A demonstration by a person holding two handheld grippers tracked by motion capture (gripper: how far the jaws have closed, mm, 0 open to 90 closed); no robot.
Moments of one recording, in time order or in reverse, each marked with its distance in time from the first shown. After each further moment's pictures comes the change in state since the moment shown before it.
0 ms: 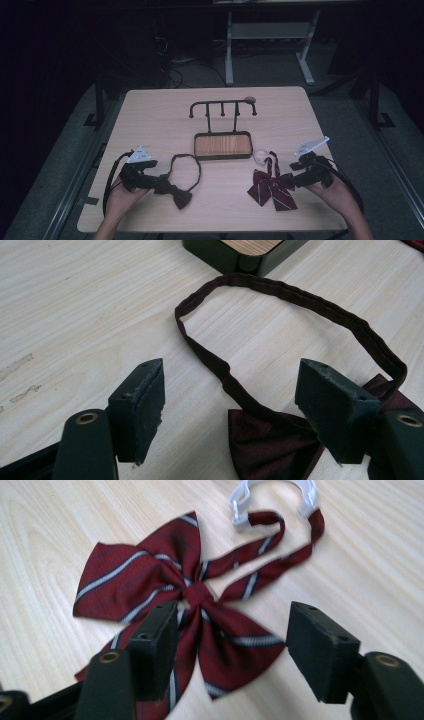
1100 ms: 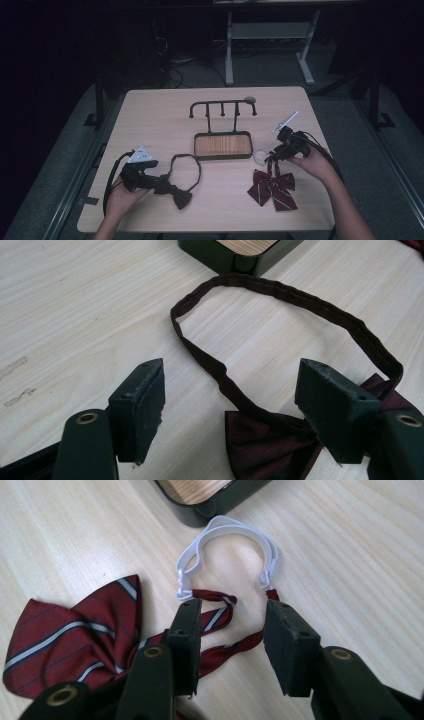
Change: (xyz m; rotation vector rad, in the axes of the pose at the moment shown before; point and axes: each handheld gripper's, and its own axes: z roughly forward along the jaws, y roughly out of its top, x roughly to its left) left arm -0.001 0.001 0.001 -0.004 -0.011 0.002; right arm -0.038 0.075 0.038 0.155 0.018 -0.061
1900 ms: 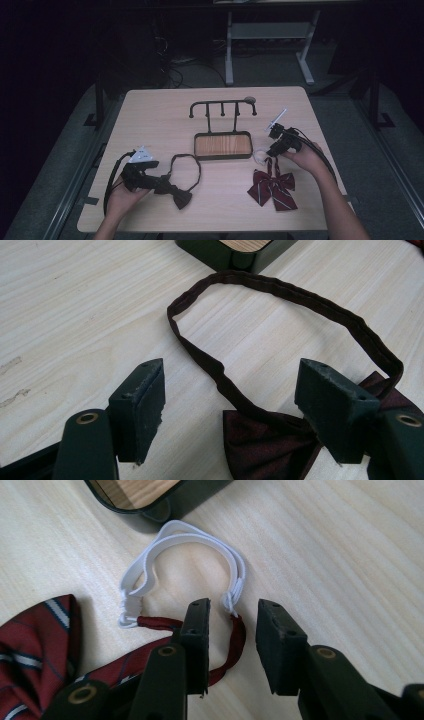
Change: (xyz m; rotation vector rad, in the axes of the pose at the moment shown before) left arm 0.000 0.000 0.002 0.015 -0.005 0.006; right arm -0.015 0.018 0.028 0.079 -0.053 -0.020
